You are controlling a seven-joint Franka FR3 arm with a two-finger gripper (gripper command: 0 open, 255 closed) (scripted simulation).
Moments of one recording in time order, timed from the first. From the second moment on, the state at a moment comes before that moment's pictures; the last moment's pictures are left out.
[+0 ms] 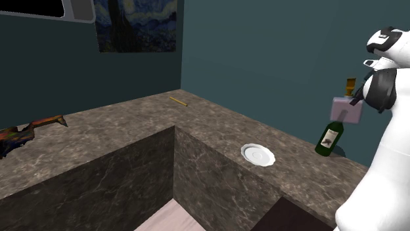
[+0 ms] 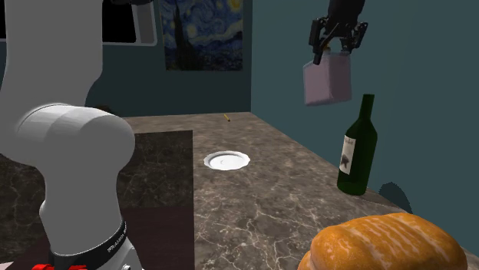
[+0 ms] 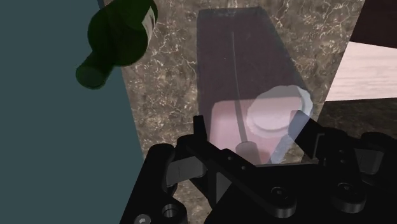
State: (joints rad) arm -0.41 0.20 -1.03 -1.43 0.43 1.52 -1.59
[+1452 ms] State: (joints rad) arm -0.82 0.46 -1.02 -1.28 0.62 1.43 -1.95
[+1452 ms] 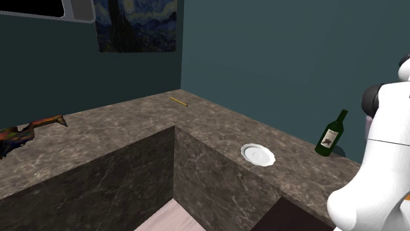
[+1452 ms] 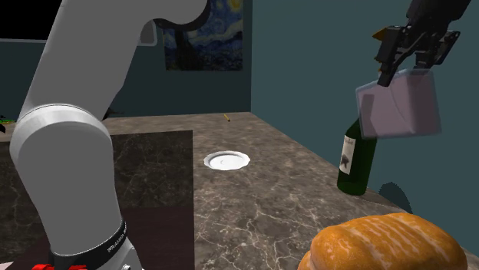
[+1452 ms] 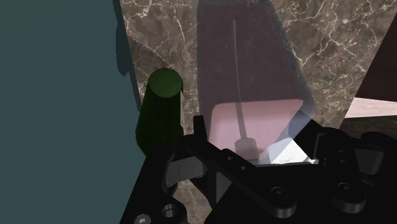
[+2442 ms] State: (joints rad) arm -0.75 0.45 -1.03 -1.51 0.62 1.63 -2.01
